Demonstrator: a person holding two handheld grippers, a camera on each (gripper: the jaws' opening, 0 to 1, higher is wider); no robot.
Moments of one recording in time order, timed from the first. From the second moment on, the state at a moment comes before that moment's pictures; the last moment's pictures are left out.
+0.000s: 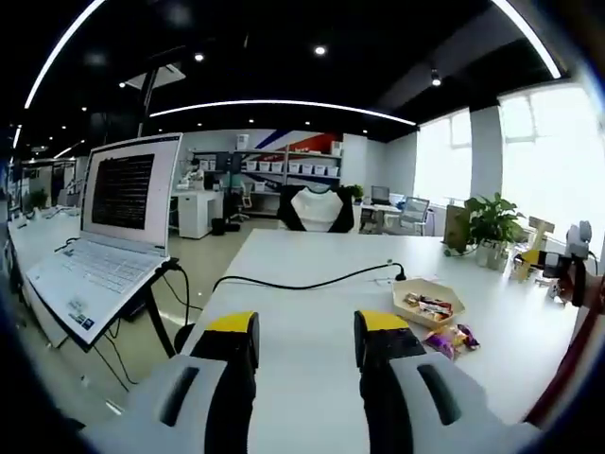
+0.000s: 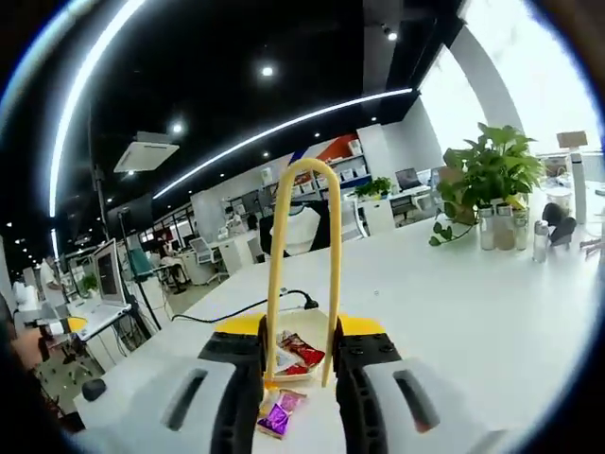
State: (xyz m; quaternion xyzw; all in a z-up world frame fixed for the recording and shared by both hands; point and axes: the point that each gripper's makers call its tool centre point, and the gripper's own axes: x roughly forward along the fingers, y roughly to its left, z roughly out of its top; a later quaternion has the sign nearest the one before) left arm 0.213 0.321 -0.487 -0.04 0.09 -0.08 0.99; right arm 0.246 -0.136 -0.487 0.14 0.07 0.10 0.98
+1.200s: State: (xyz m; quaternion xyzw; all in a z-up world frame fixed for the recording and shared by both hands) left arm 0.184 0.348 -0.485 -0.02 0.11 -0.03 0.99; right arm 0.292 -0.090 -0.595 0.21 0.17 0.05 0.96
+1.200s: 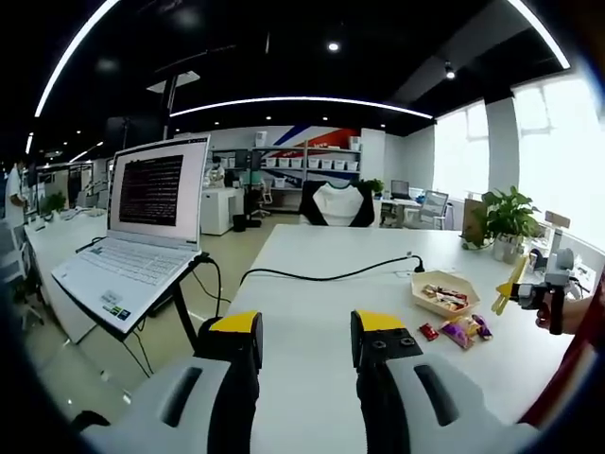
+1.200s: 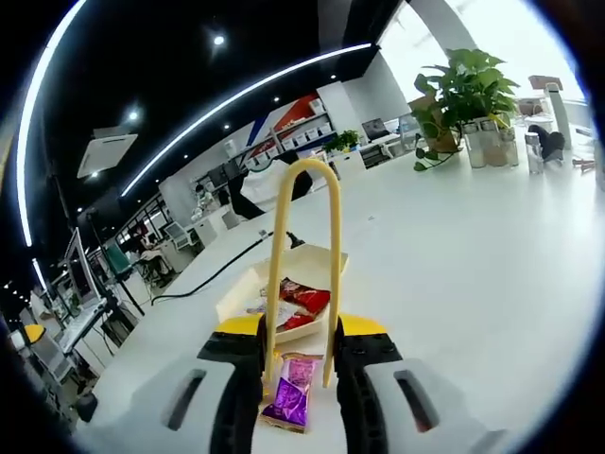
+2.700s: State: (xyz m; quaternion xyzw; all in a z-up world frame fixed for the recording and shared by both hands) left arm 0.194 0.321 -0.489 -0.02 0.11 -0.06 0.99; right arm 0.314 -0.069 -0.549 0.04 0.12 0.17 0.98
